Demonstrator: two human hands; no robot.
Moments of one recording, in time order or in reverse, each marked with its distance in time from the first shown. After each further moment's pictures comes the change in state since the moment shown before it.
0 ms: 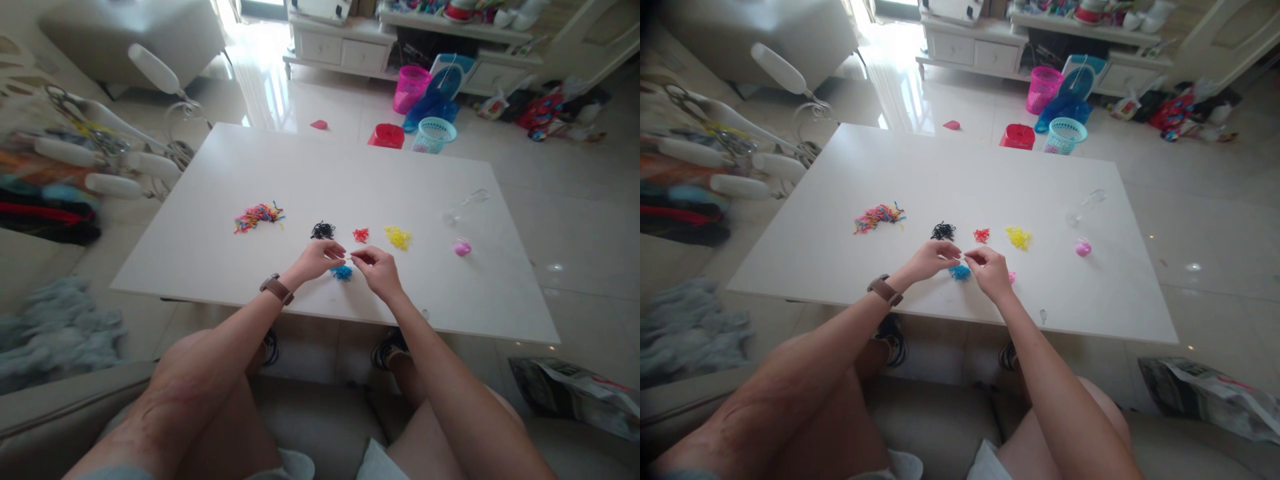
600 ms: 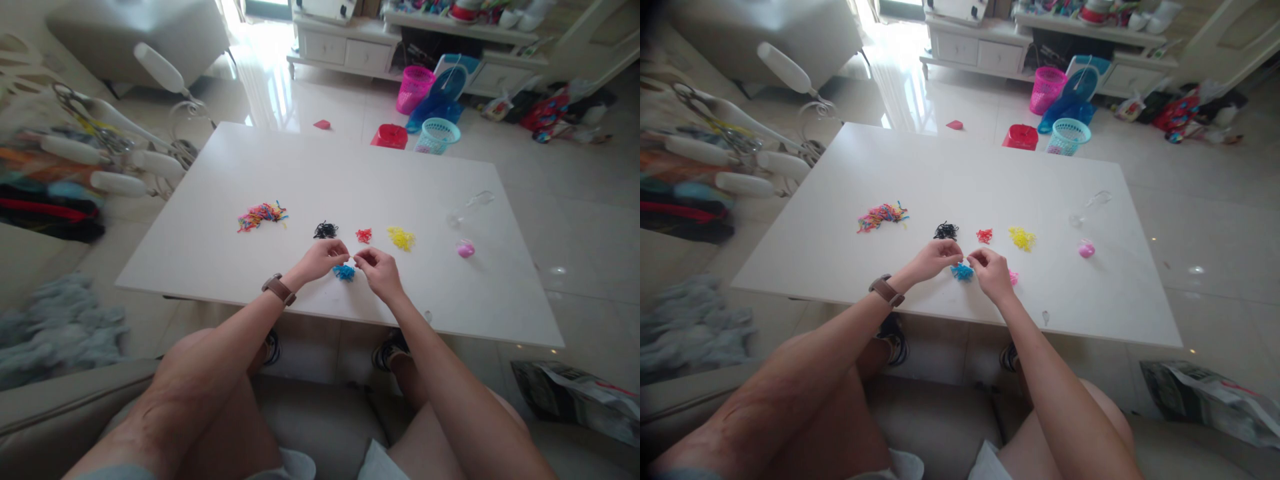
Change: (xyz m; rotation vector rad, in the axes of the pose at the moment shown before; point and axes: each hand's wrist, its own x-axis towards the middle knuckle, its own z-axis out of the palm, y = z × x) left_hand -0.003 0.013 0.001 0.009 -0.034 0.037; right_hand 0.000 0.003 0.004 0.032 -0.016 0.085
